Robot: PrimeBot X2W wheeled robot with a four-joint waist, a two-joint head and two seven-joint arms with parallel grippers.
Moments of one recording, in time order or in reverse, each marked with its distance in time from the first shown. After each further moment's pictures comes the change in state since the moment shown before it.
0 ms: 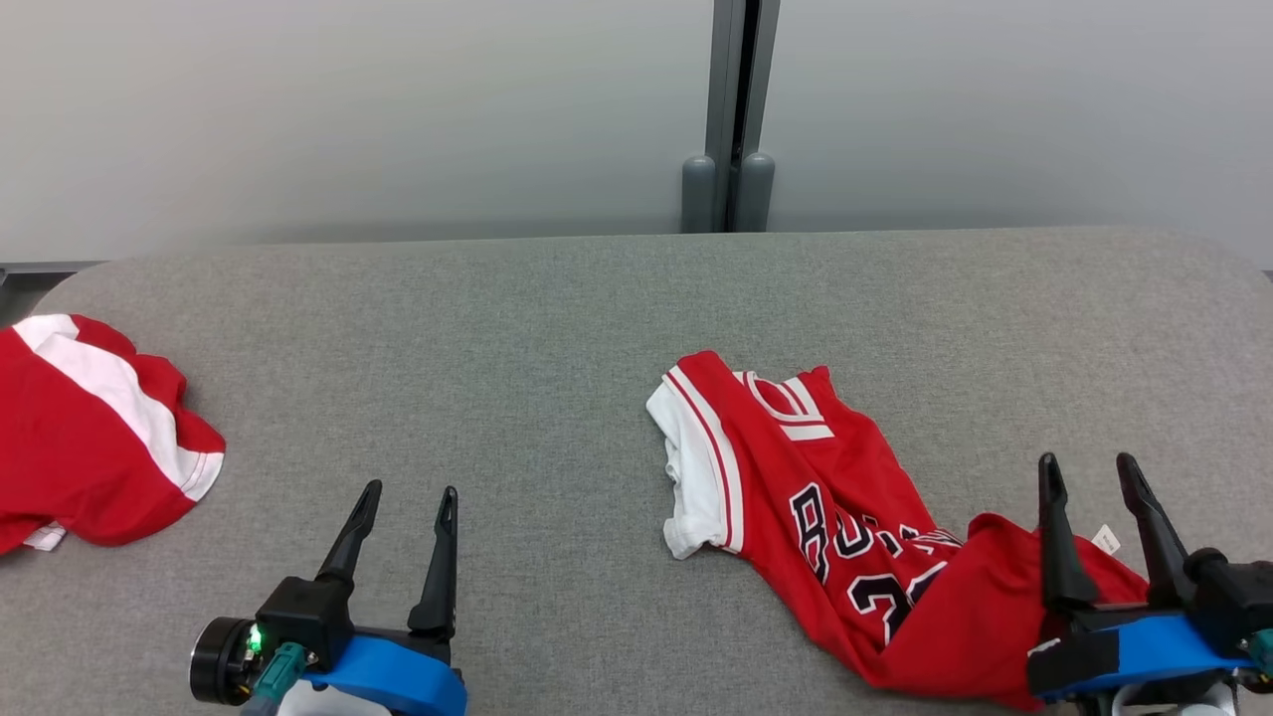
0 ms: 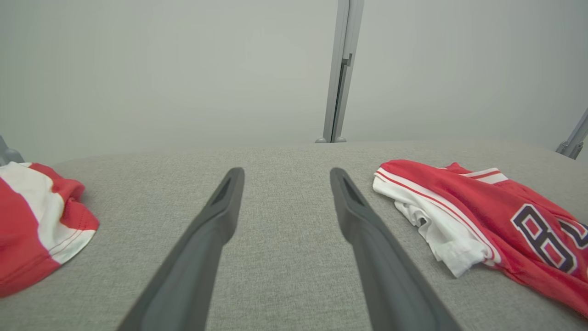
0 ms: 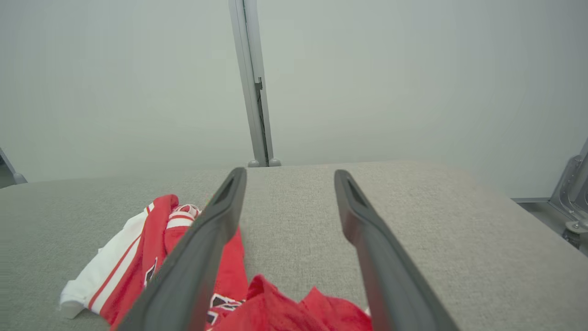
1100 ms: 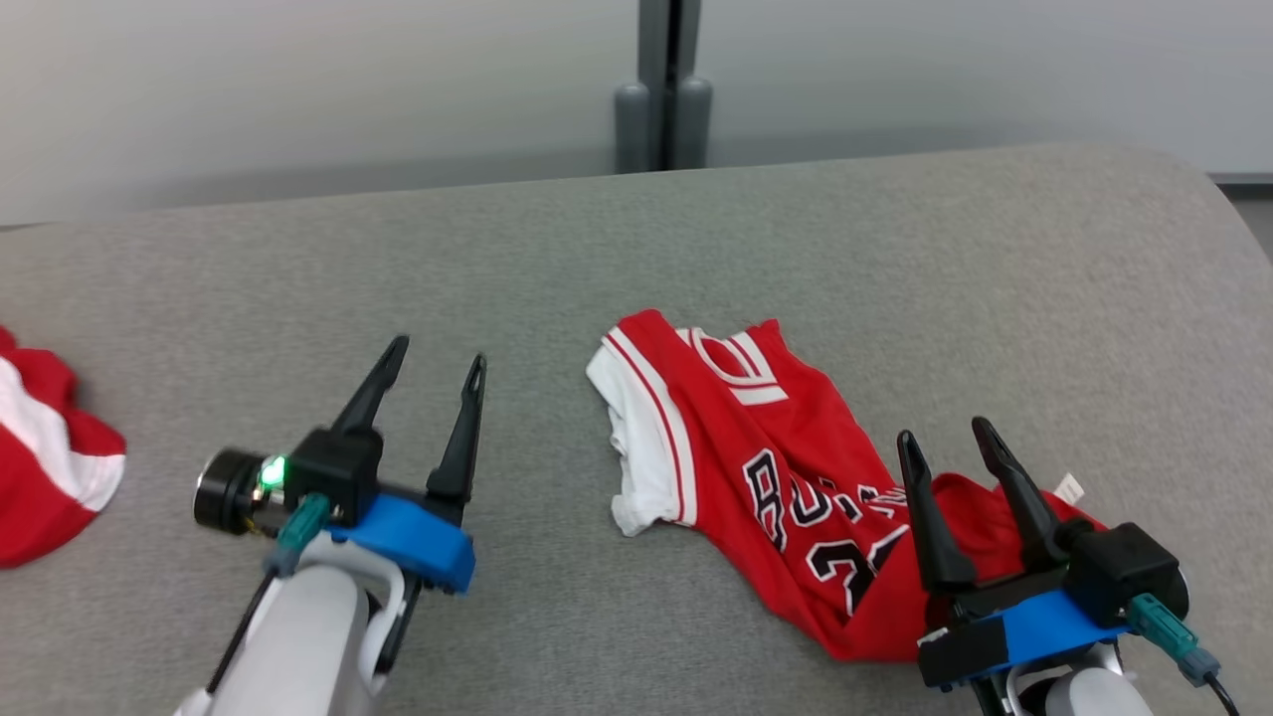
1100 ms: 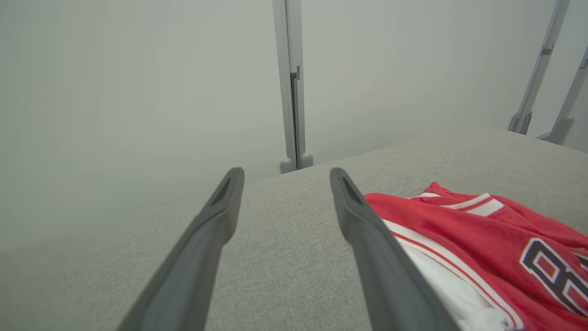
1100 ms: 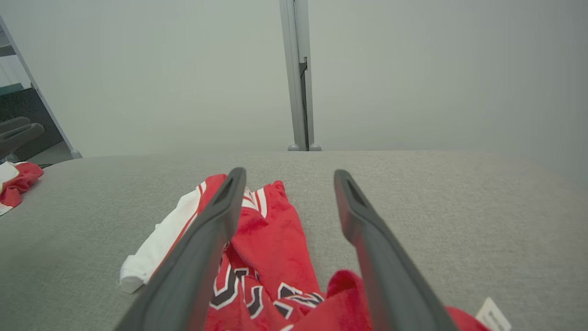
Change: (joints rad) left arm -0.254 0.070 -0.124 0.089 -0.001 0.000 0.000; right arm -0.063 0.008 0.223 -0.019 0.019 0.000 0.000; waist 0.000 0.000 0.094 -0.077
